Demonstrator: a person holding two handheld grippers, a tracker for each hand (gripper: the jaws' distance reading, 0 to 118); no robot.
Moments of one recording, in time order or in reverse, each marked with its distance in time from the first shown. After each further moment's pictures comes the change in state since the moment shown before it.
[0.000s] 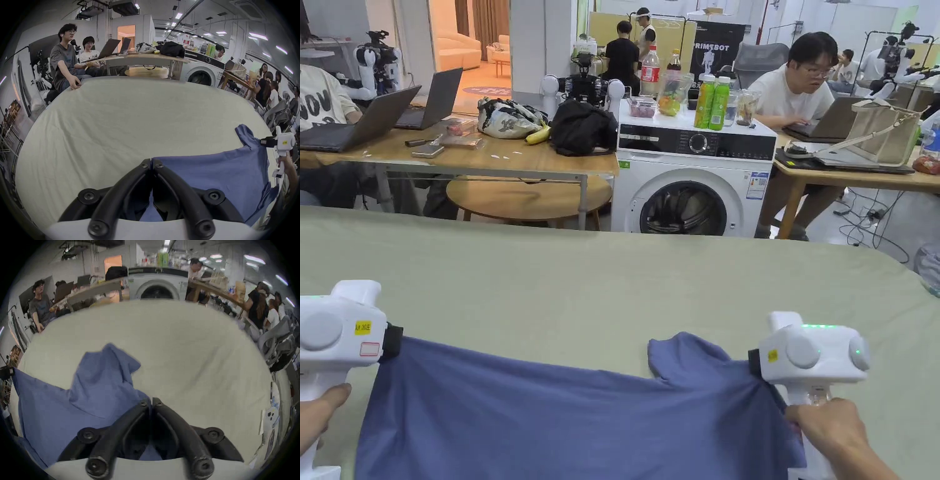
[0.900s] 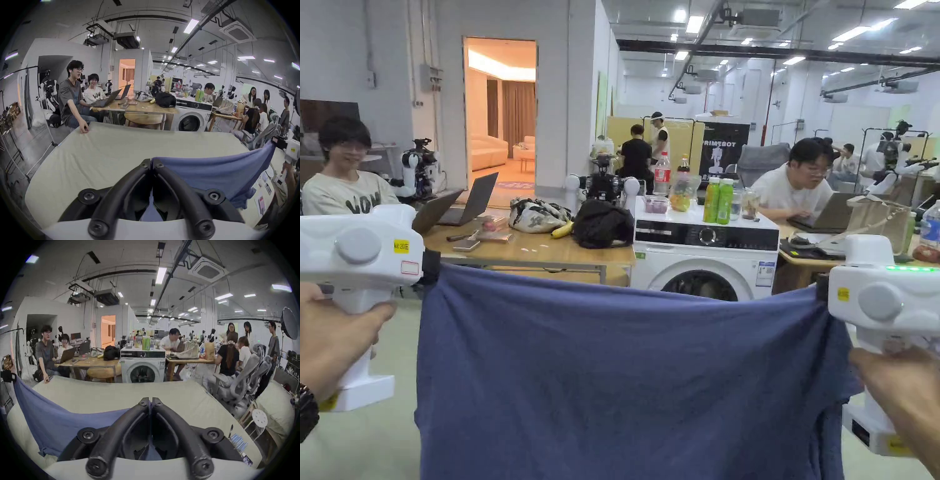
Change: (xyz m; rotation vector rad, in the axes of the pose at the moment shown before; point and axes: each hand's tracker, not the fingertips) left arm 0.004 0.125 0.171 0.339 -0.041 0.016; right arm -0.008 0.109 0.233 0.522 -0.122 -0.029
